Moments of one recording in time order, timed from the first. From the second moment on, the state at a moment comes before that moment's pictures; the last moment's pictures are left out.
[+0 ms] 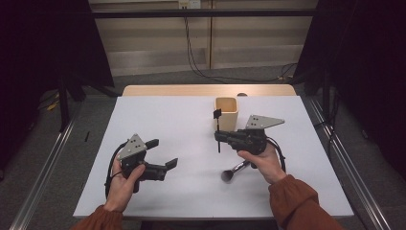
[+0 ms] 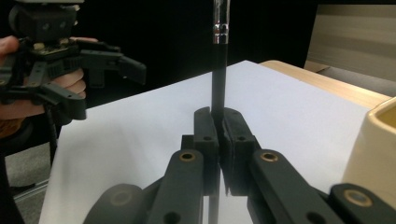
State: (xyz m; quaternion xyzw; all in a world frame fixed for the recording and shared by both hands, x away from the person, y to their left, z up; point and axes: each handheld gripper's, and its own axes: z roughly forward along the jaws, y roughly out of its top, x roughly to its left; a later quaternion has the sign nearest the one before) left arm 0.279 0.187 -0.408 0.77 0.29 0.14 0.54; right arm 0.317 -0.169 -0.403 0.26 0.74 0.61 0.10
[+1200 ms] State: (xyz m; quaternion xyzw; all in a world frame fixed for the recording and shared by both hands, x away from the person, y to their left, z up) left arm 0.252 0.239 -0.436 0.73 0.33 0.19 0.57; right arm 0.357 -0.198 -0.372 0.30 0.72 0.60 0.17
